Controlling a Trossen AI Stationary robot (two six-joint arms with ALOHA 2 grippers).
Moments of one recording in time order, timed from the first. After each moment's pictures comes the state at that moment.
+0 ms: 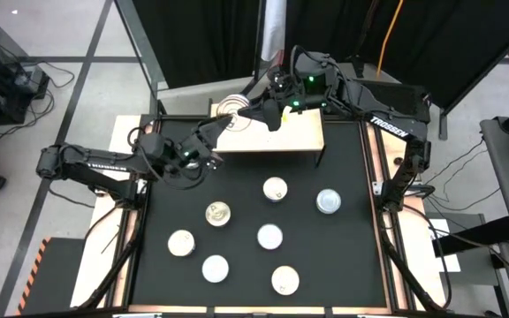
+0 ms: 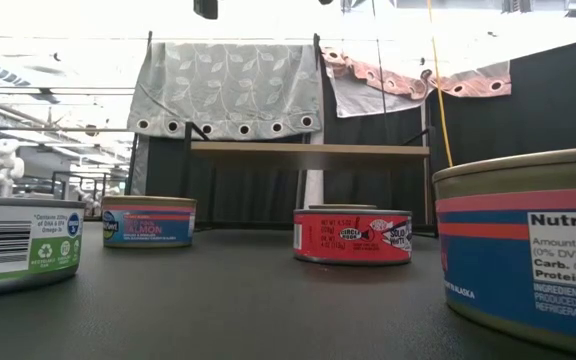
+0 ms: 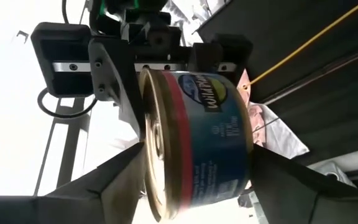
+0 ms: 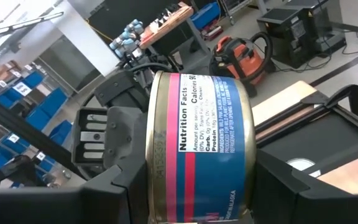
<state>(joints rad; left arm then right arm) 0.02 1.20 0.88 0.81 -0.47 2.50 -0.32 1.73 2.07 -0.52 -0.37 0.56</state>
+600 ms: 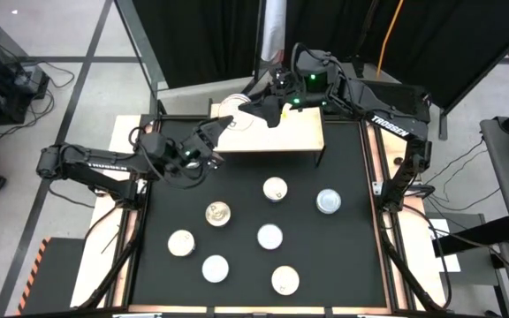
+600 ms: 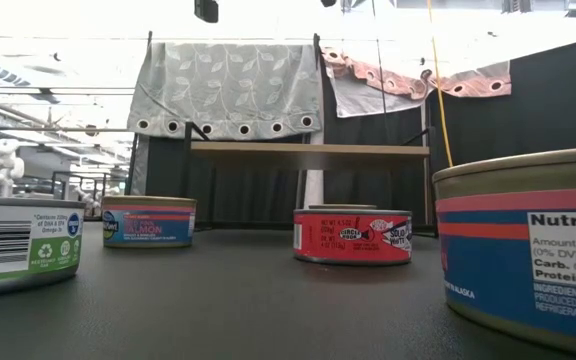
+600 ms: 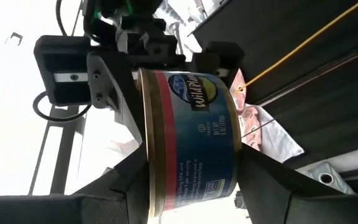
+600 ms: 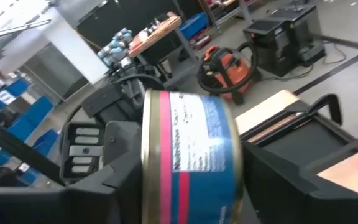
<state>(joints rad) 0.02 1.21 0.87 0.79 -0.47 2.49 -0.34 1.73 2.07 -0.52 -0.31 0.54</state>
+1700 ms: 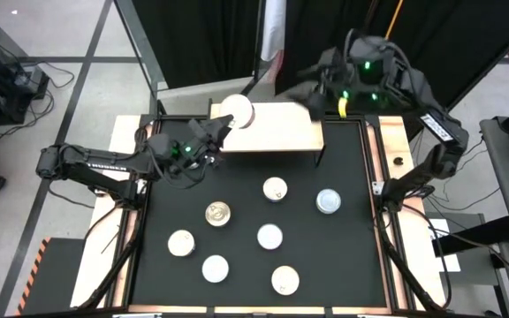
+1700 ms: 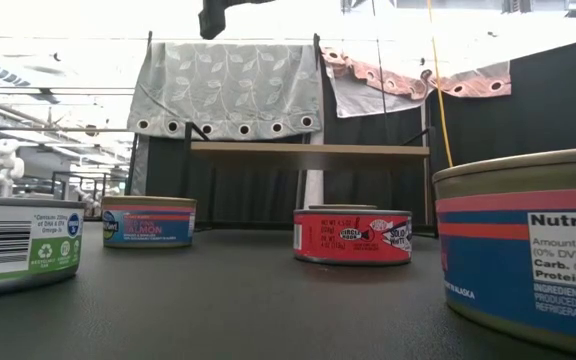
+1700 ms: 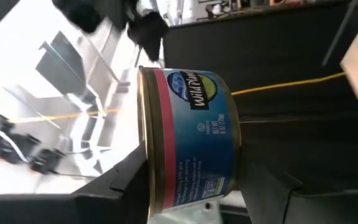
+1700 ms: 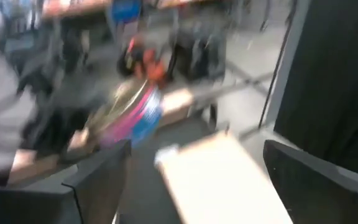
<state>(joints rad) 0.02 1.20 0.87 0.63 -0.57 1.84 -0.40 1.50 2.07 -0.92 -0.08 0.12</state>
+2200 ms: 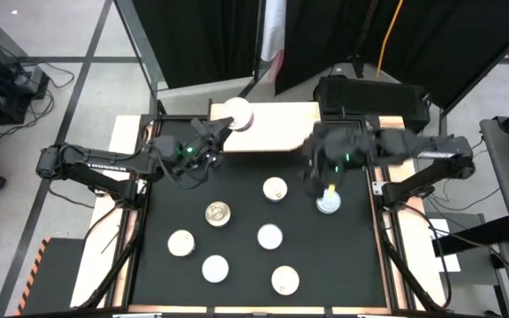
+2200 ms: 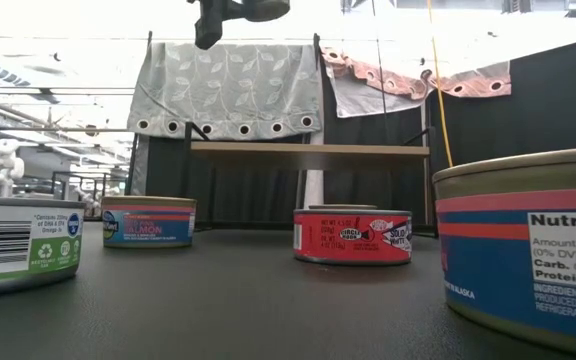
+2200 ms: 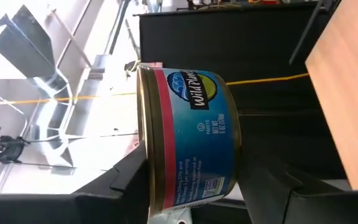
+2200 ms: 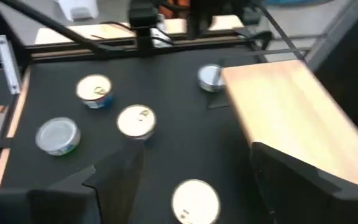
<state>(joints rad) 0.02 1.20 0.87 0.53 -0.64 1.71 0.10 1.33 1.57 -0.84 0.26 0.18</state>
